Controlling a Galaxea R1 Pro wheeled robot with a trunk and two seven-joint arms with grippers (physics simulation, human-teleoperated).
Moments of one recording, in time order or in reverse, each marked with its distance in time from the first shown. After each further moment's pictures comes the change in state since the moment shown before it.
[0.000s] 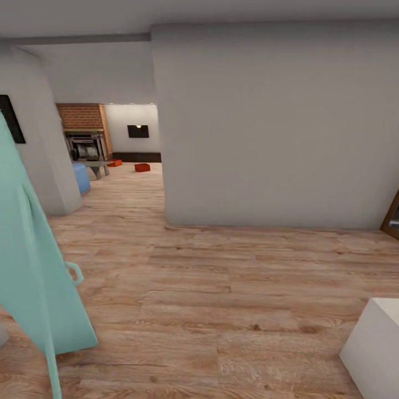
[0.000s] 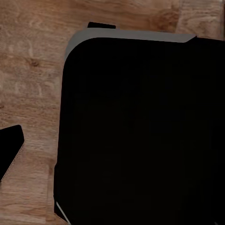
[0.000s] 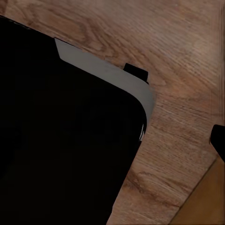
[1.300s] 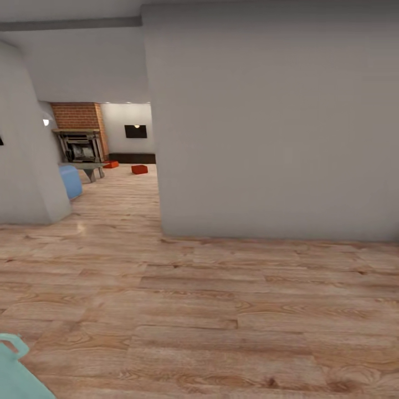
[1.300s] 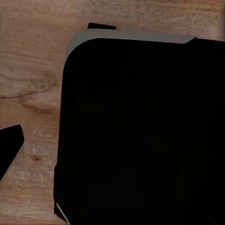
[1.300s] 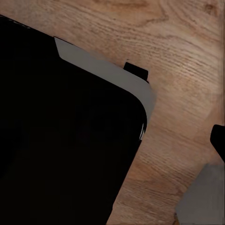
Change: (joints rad) left arm 0.000 0.000 0.000 0.000 0.000 -0.003 0.000; right arm 0.000 0.000 -0.001 0.000 -0.001 0.004 0.000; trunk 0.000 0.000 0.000
